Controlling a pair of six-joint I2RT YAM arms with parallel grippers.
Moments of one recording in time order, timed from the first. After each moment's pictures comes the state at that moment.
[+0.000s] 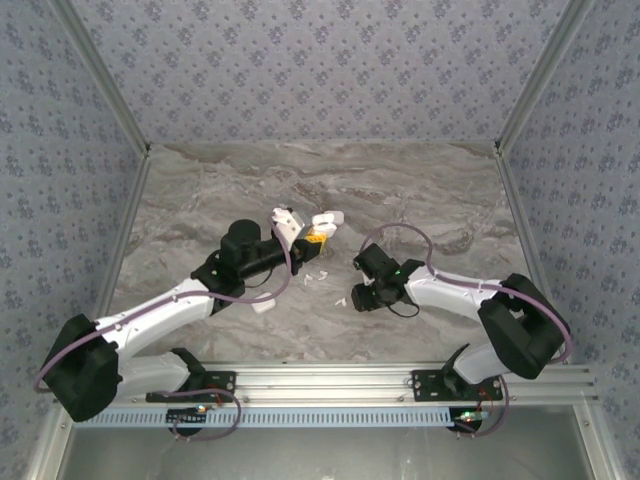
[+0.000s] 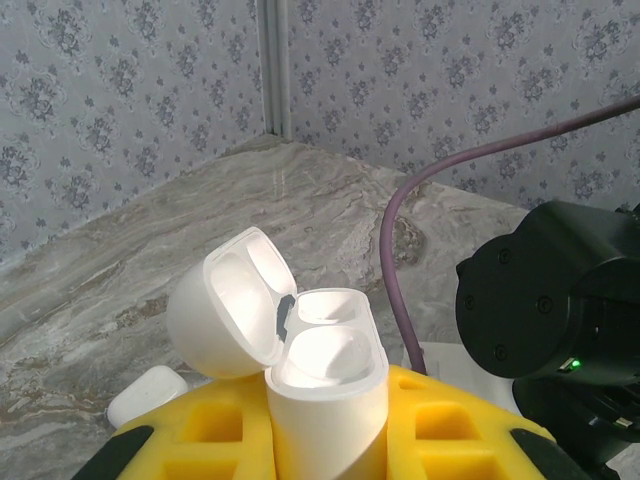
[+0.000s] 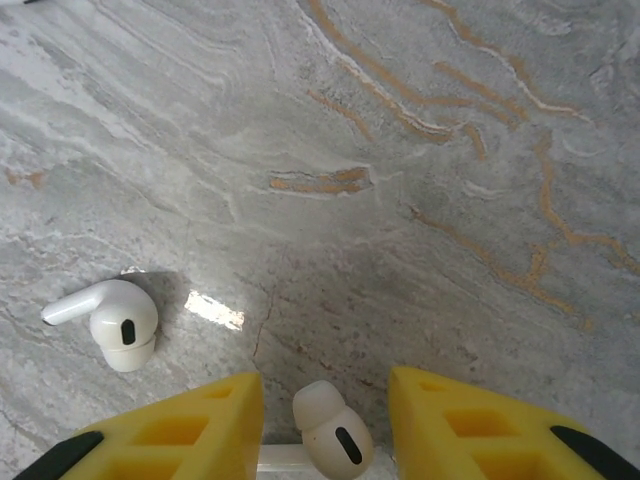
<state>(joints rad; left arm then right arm) -0.76 1.17 0.68 0.33 0.28 0.01 0.75 1.45 0.69 -0.45 -0.02 0.40</state>
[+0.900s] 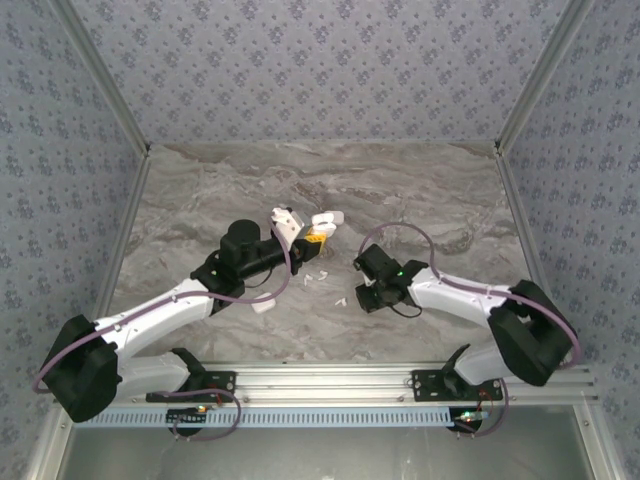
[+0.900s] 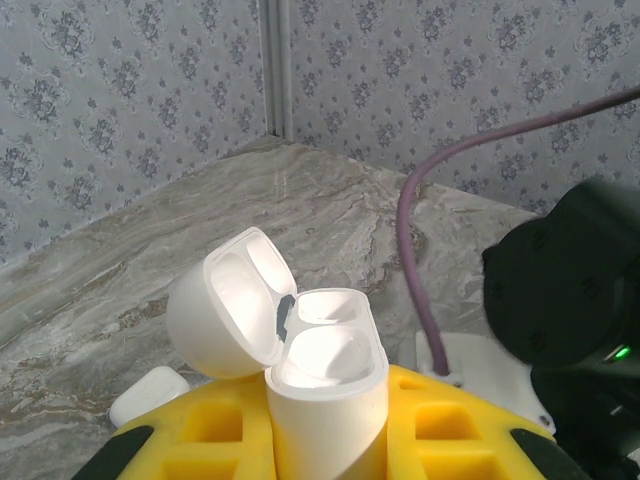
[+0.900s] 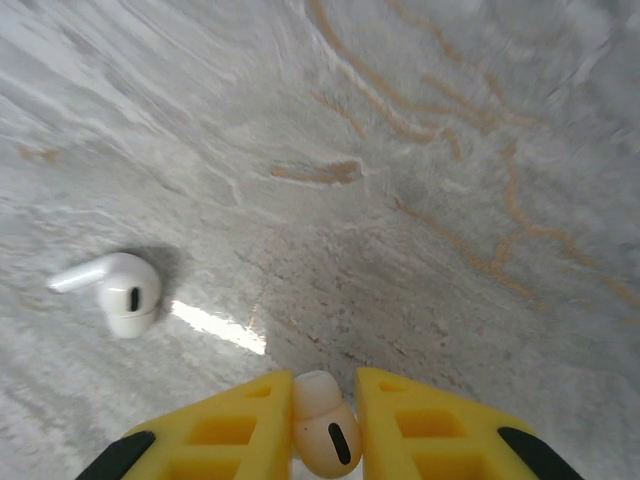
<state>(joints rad) -0.76 1.17 0.68 0.33 0.28 0.01 0.76 1.36 0.70 -0.50 0.03 0.33</state>
